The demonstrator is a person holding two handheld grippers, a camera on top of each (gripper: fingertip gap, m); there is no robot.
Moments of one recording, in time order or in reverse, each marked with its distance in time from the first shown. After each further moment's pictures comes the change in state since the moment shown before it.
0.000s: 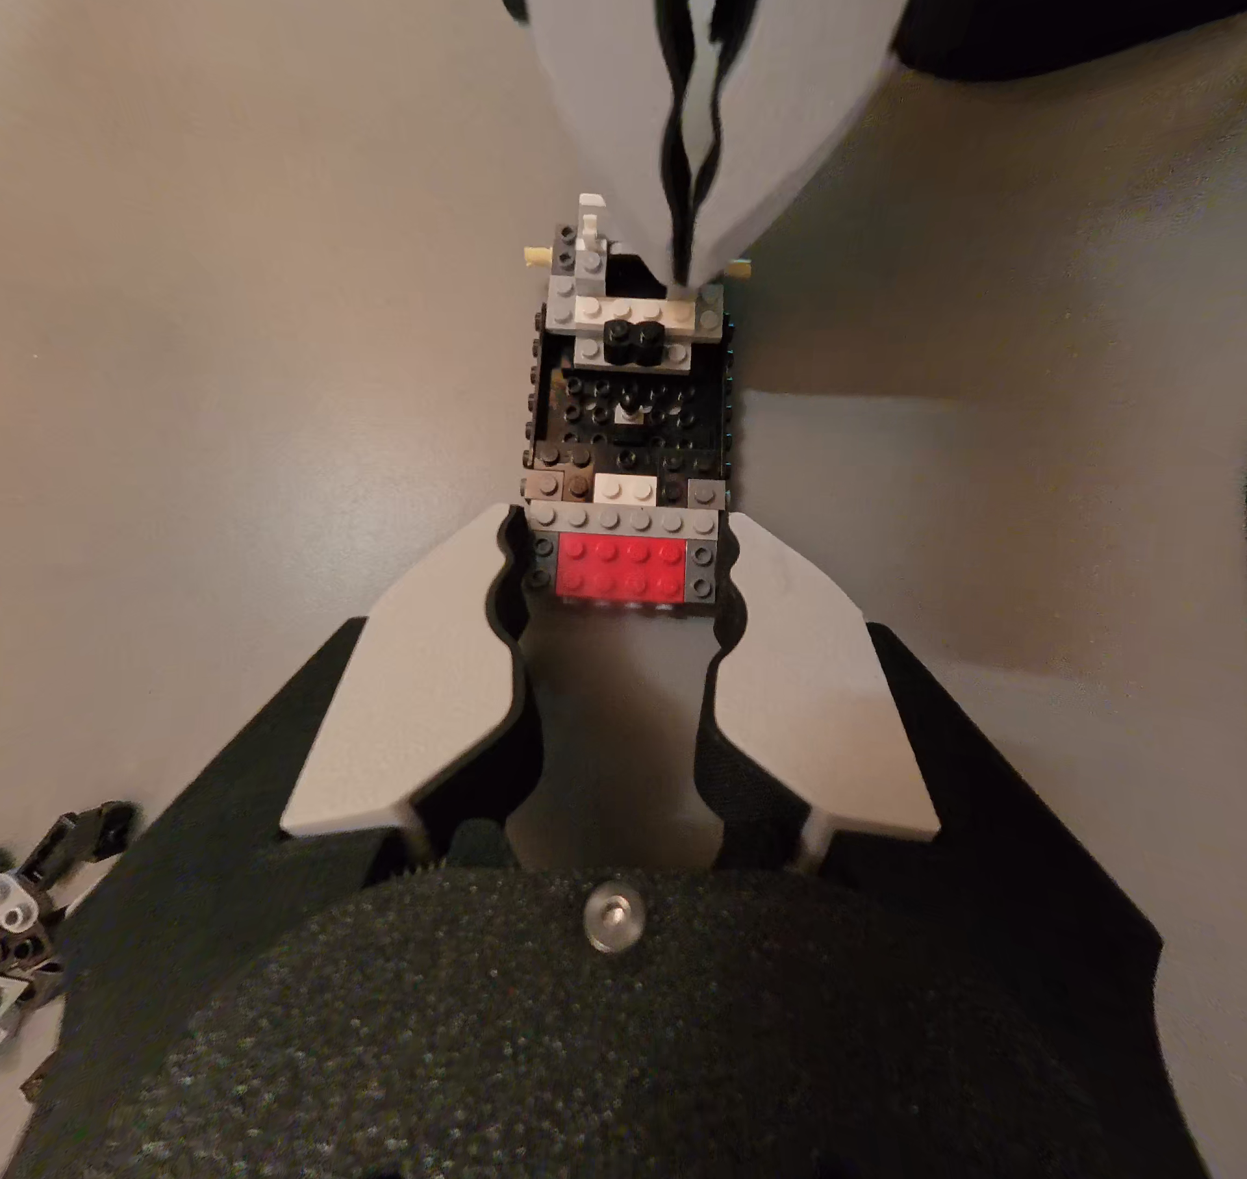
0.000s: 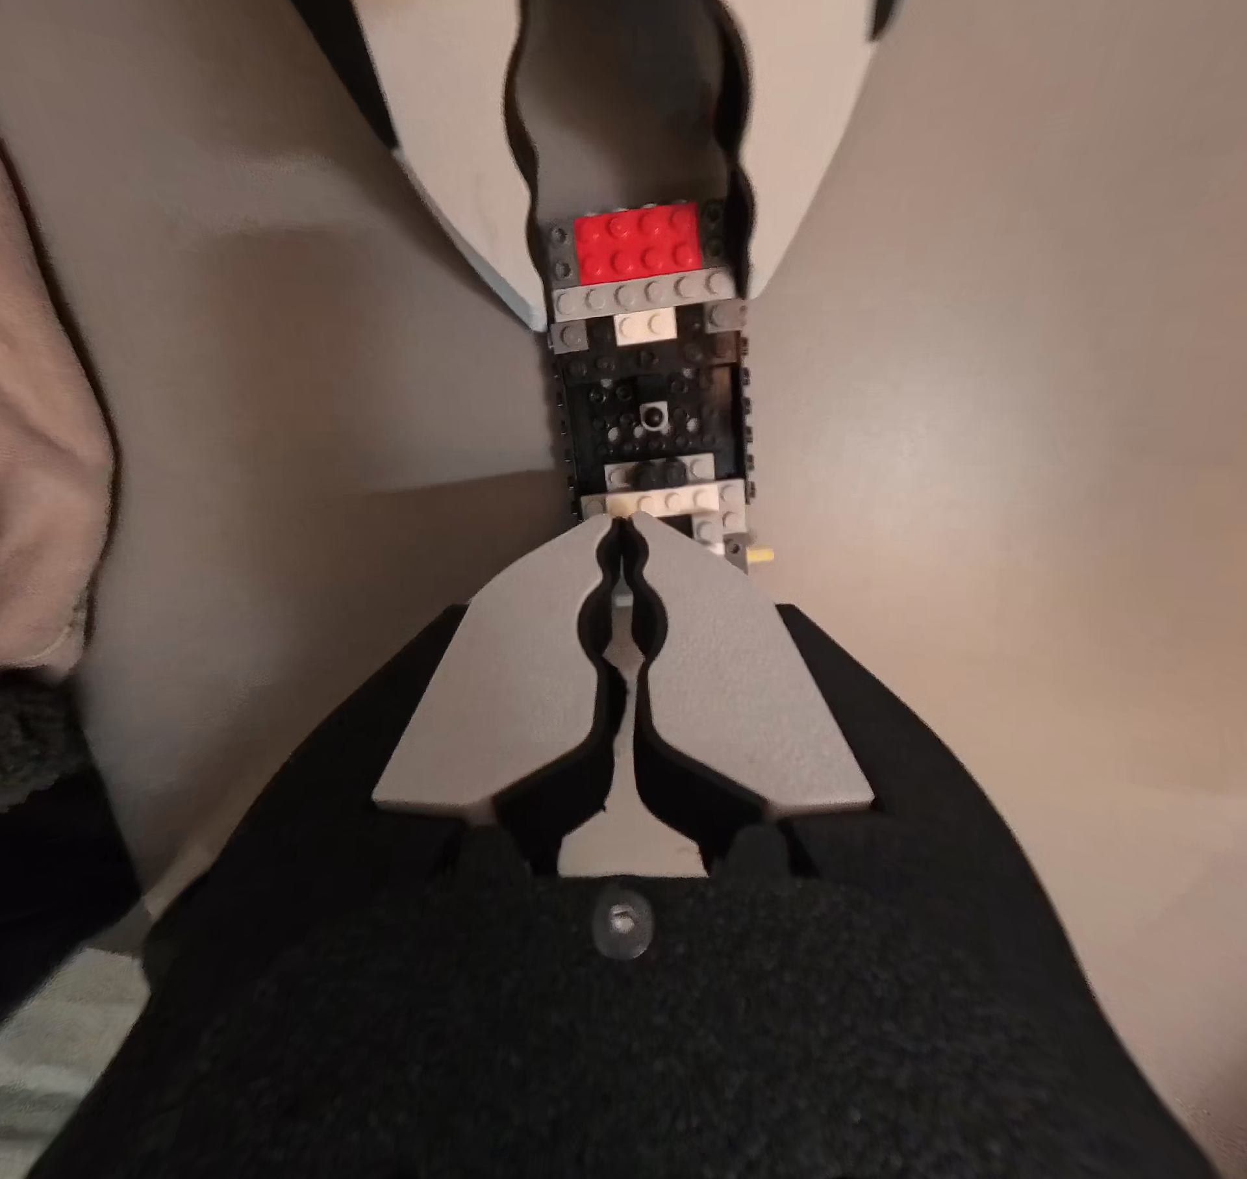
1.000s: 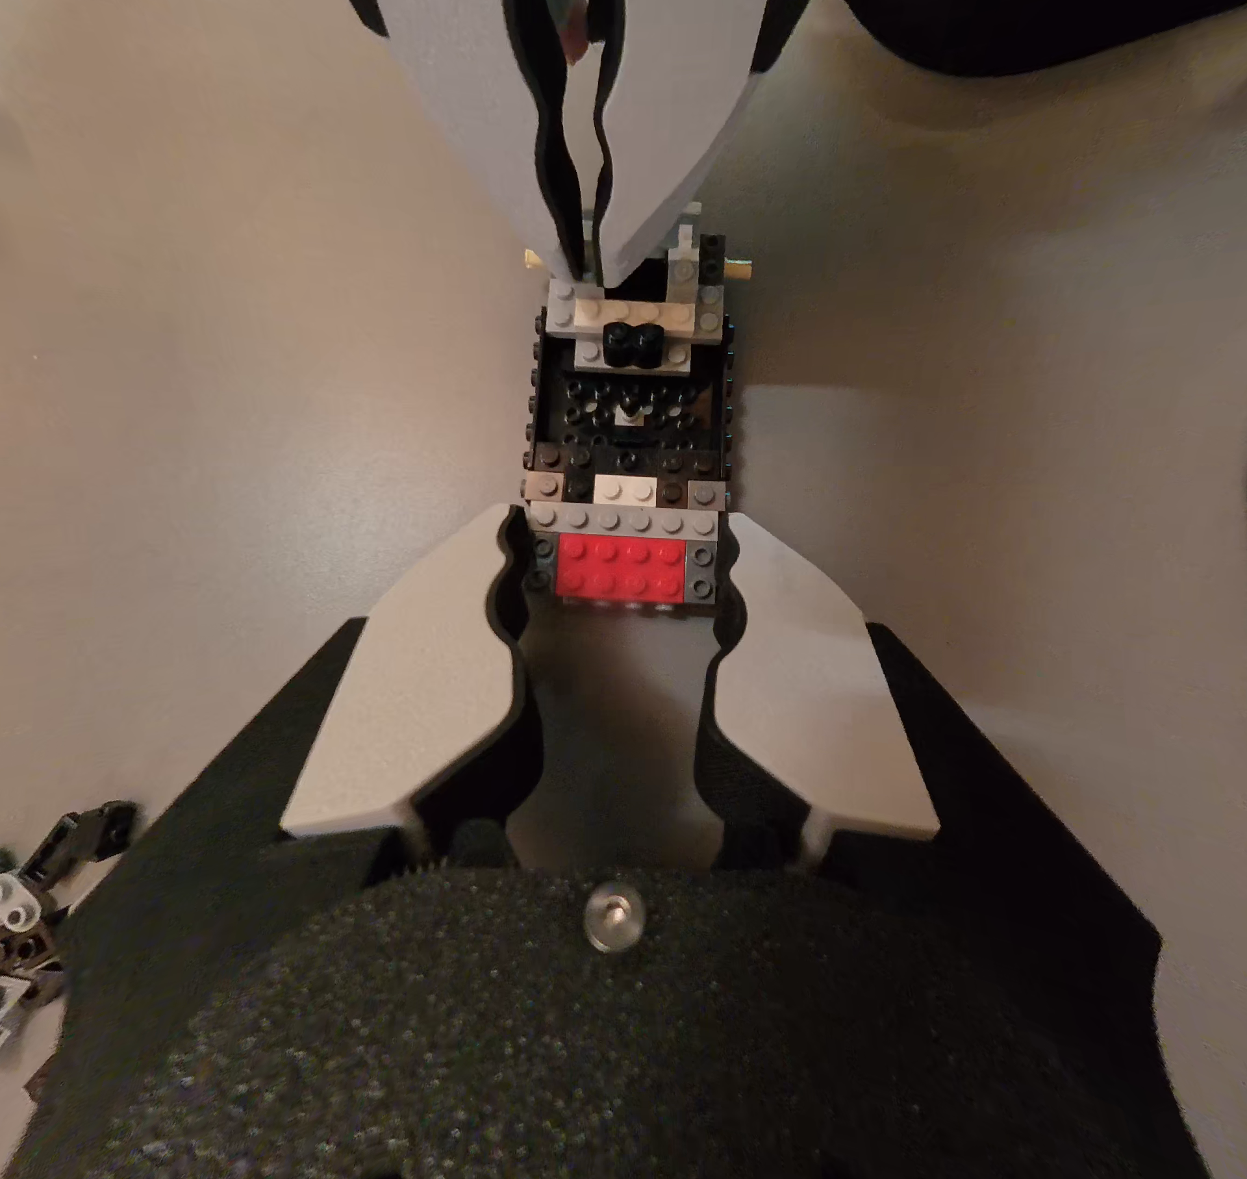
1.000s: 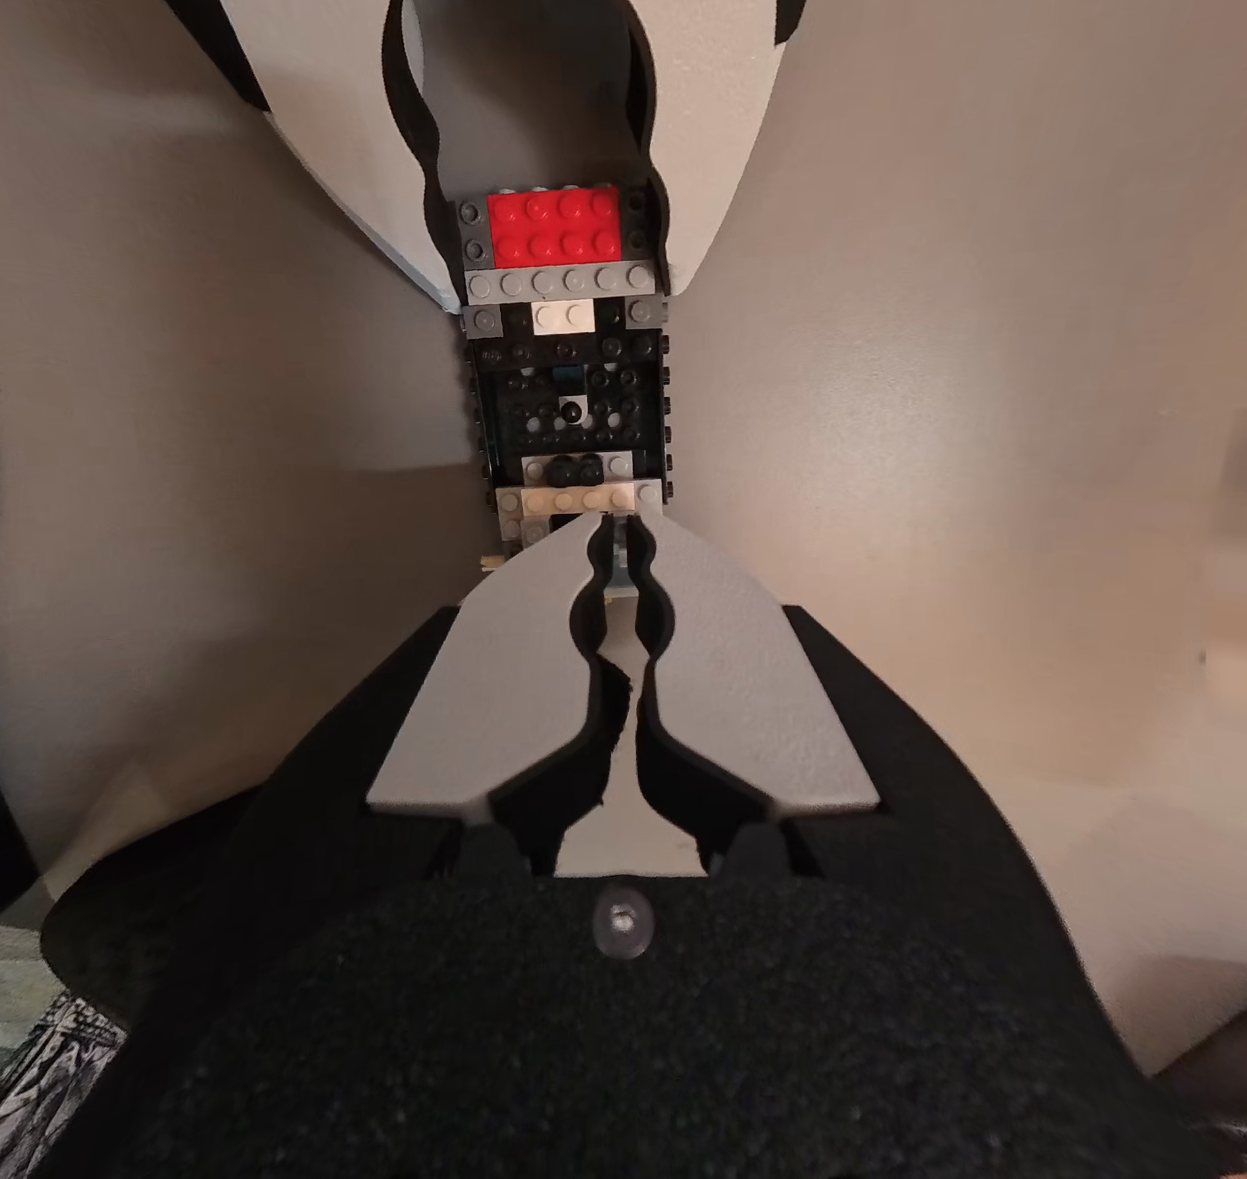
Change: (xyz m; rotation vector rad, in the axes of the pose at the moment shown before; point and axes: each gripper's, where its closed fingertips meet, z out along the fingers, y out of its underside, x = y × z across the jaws) left arm 0.000 0.001 0.000 -0.002 0.001 0.004; right arm 0.023 0.001 0.003 -0.069 0.038 -0.071
